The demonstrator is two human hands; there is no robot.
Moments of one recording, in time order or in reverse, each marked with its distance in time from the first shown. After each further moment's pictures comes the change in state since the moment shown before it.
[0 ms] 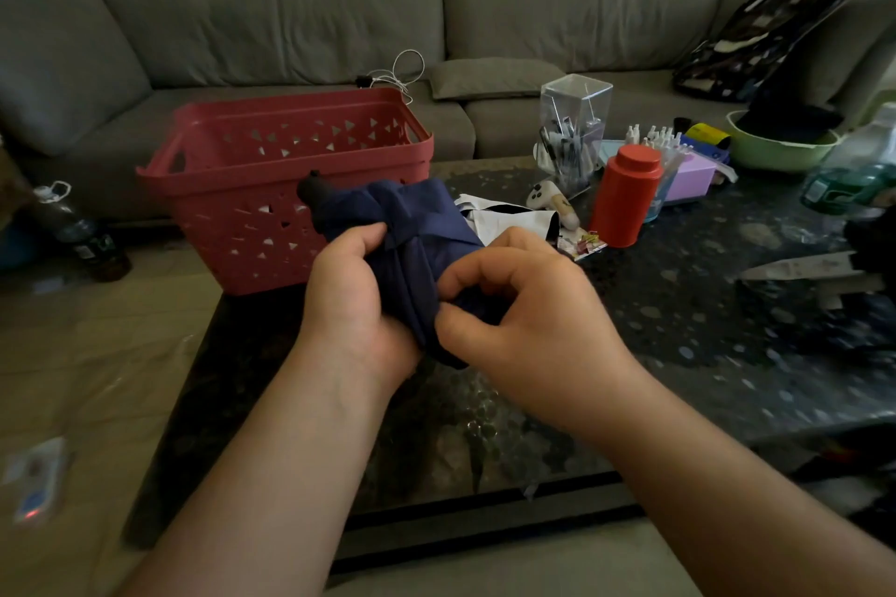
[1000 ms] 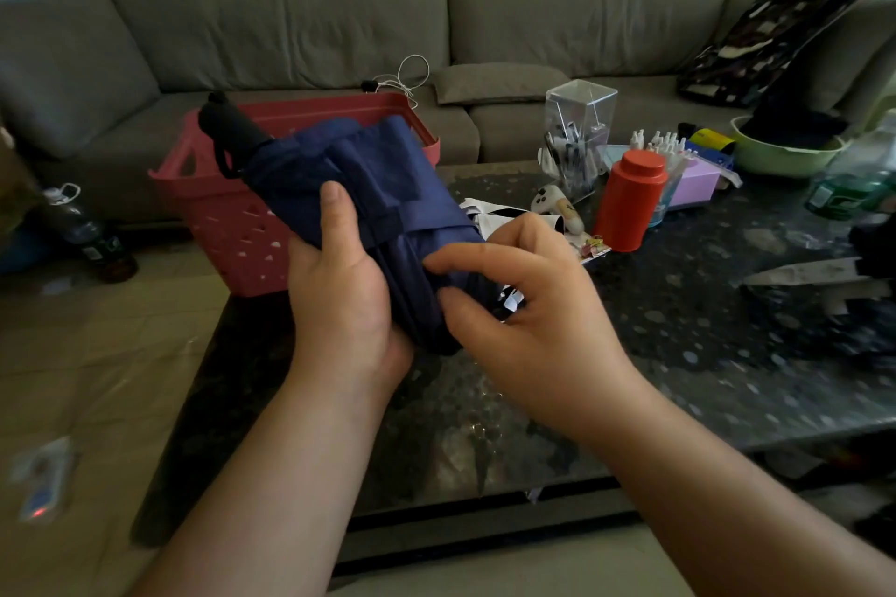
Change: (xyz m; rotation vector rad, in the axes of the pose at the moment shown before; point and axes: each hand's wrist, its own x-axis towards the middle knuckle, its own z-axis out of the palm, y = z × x) left_hand 0.013 -0.004 -0.012 0.006 0.101 0.540; right_hand 0.000 0.004 0.010 0.039 0.152 -0.145
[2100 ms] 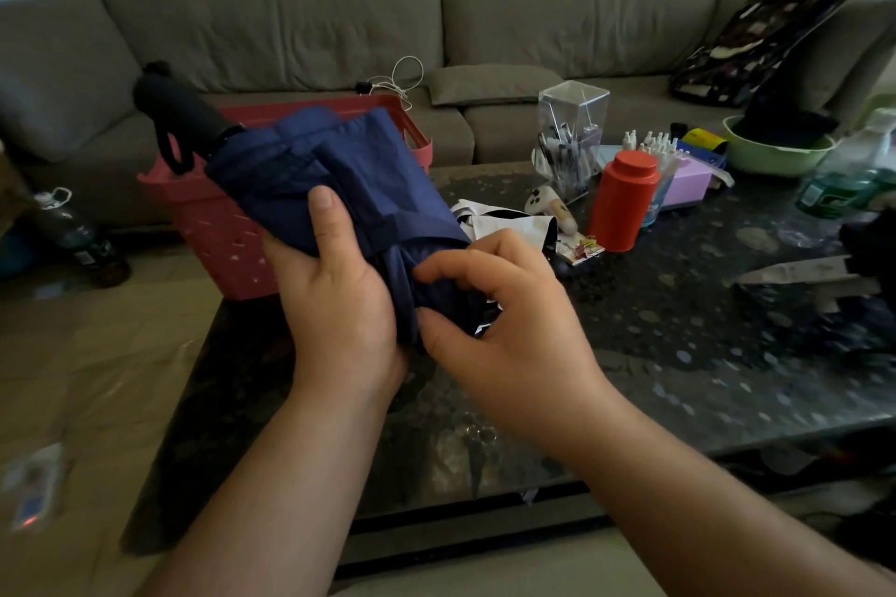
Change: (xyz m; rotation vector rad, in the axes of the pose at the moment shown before) left_hand -0.013 -0.005 0.000 0.274 0.081 0.330; right_hand -0.005 -0.002 0.009 0.014 -0.038 0.067
